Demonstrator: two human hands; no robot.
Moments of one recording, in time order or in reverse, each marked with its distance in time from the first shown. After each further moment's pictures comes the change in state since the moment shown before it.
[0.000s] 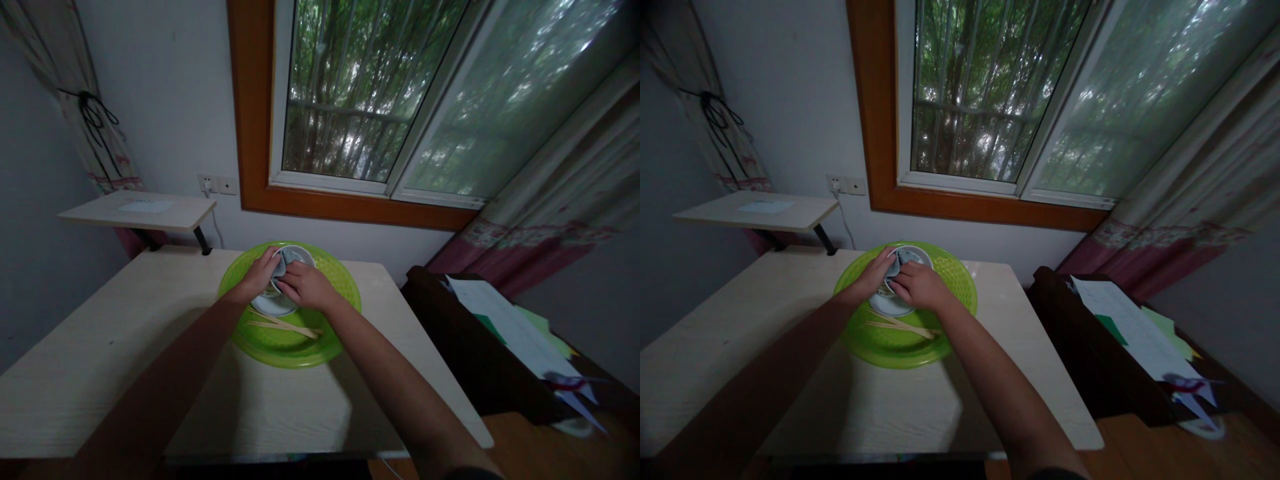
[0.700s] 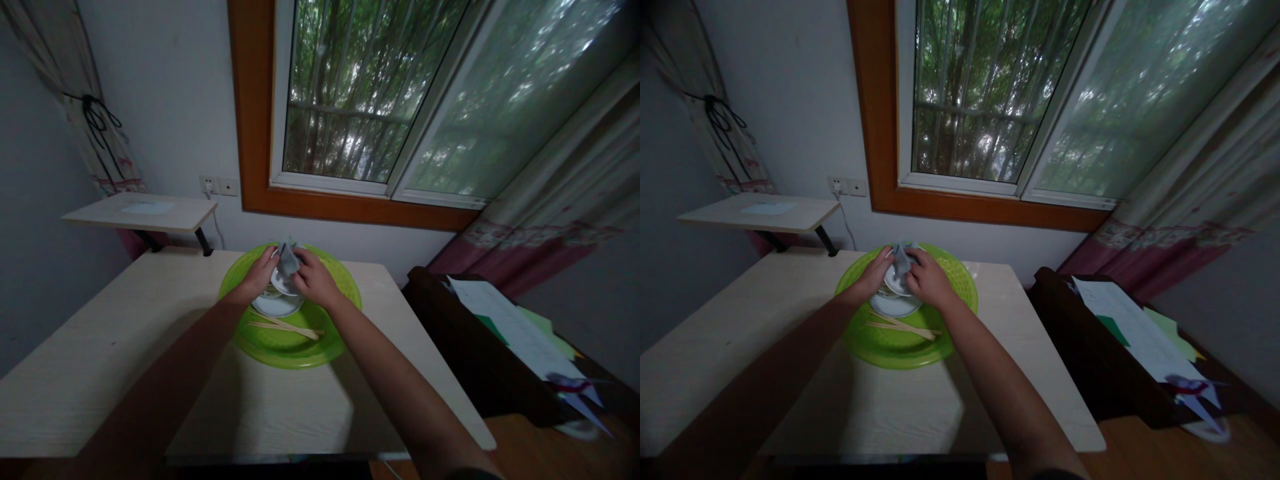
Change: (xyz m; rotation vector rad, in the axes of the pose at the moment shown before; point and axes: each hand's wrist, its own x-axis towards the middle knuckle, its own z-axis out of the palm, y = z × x) left_hand -0.001 0.006 -0.002 -0.060 0.022 -0.023; right_hand -0.006 0.012 0.001 0.202 0.253 0.196
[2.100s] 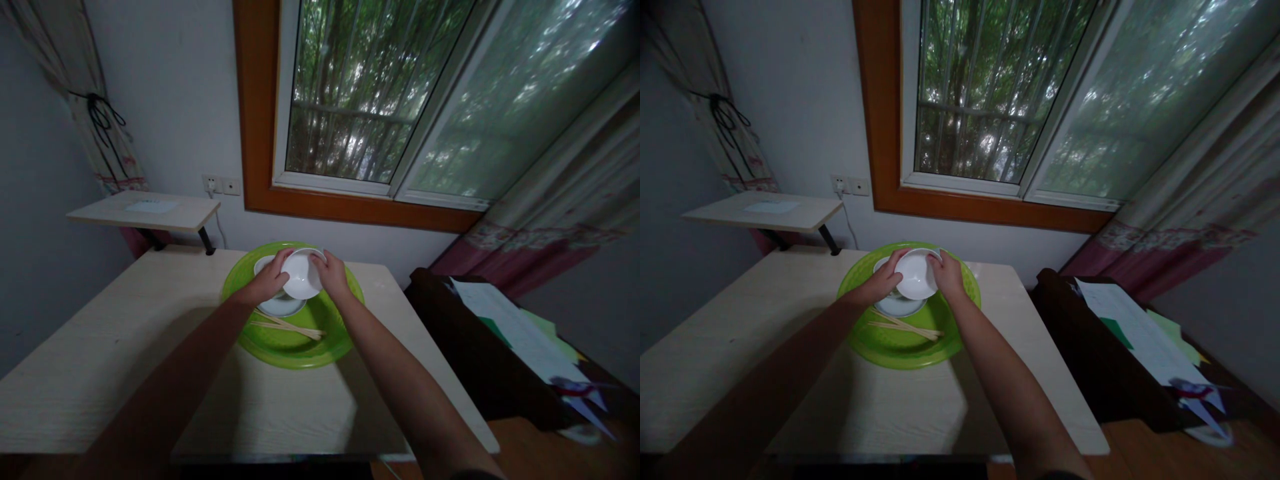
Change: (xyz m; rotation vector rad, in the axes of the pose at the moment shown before) left_hand -0.014 0.014 0.002 0.159 -0.218 0.187; right_hand -0.010 0.035 0.009 0.234 0.232 0.684
